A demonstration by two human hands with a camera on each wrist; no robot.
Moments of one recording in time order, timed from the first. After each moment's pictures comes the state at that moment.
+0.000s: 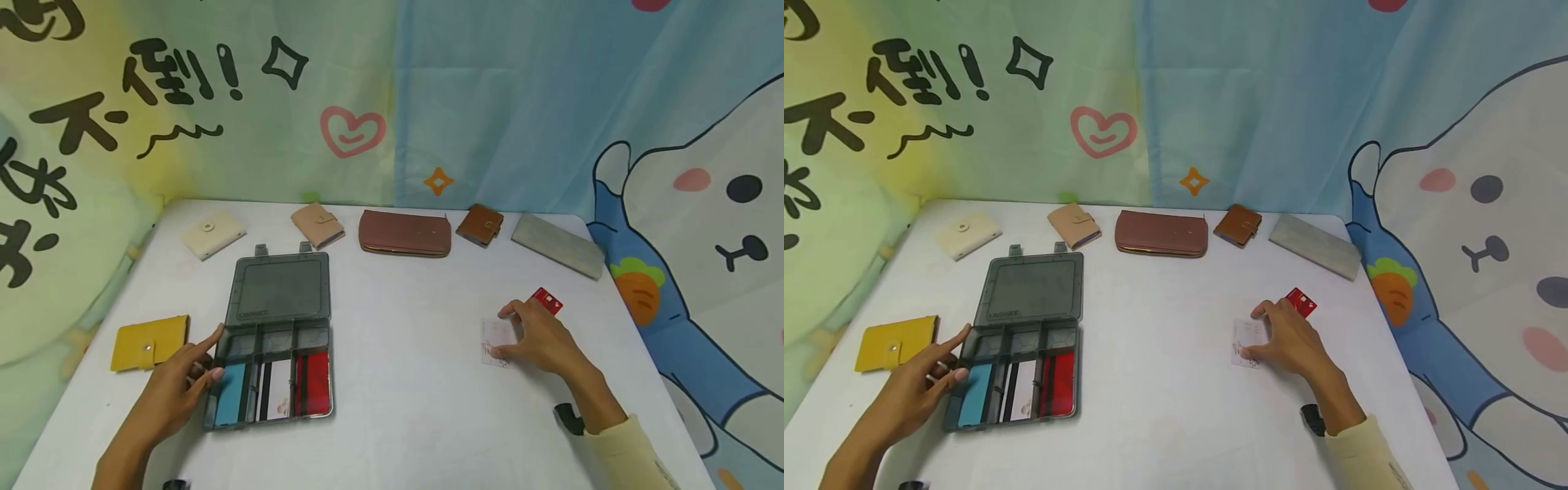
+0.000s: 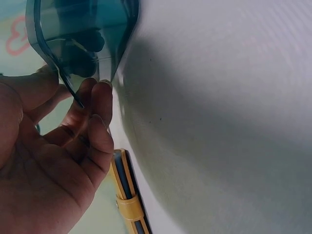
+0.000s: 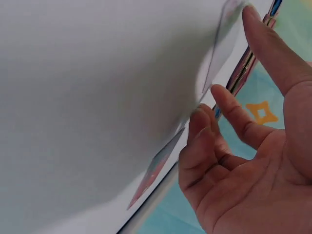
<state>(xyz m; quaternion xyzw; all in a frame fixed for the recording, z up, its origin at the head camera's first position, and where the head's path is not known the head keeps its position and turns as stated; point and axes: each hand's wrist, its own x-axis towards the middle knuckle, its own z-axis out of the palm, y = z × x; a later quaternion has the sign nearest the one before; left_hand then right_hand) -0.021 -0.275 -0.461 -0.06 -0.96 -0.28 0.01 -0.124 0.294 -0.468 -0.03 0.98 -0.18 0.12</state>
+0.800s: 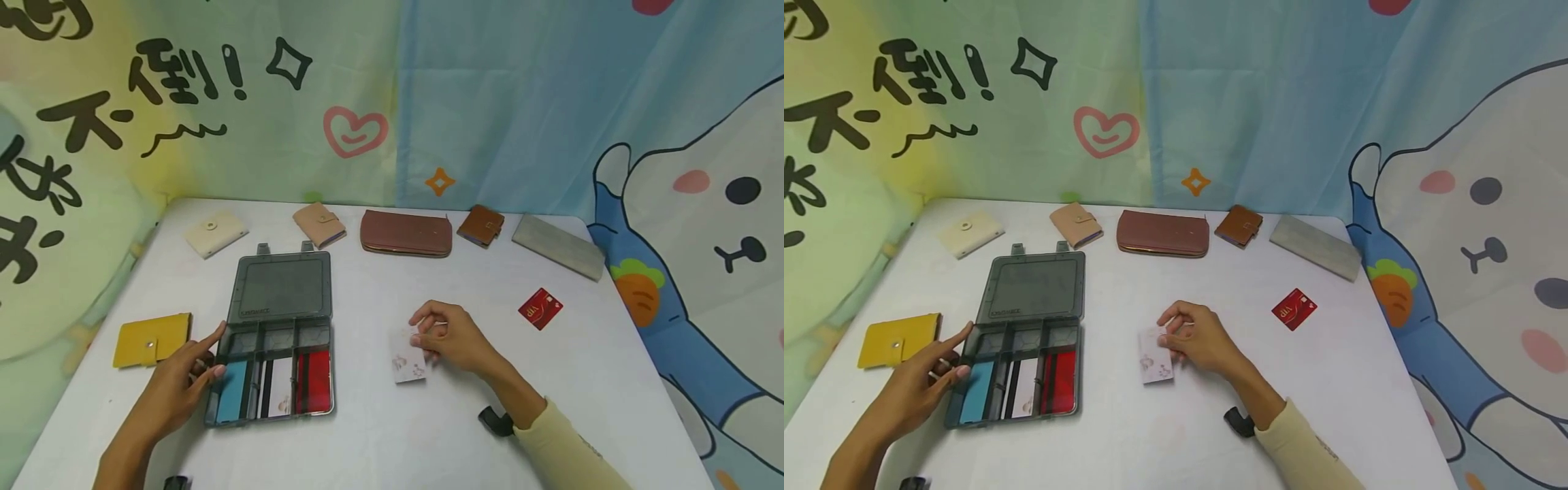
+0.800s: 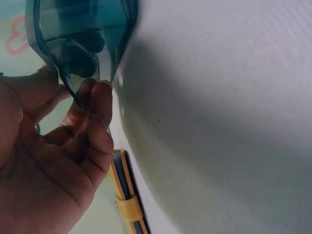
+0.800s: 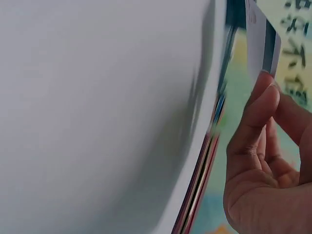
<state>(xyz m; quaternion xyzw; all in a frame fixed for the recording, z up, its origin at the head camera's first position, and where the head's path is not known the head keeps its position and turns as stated) -0.019 -0.275 -0.463 -0.06 -0.96 -0.29 0.00 -0.121 0.172 -0.469 -0.12 0.80 -0.55 0.21</state>
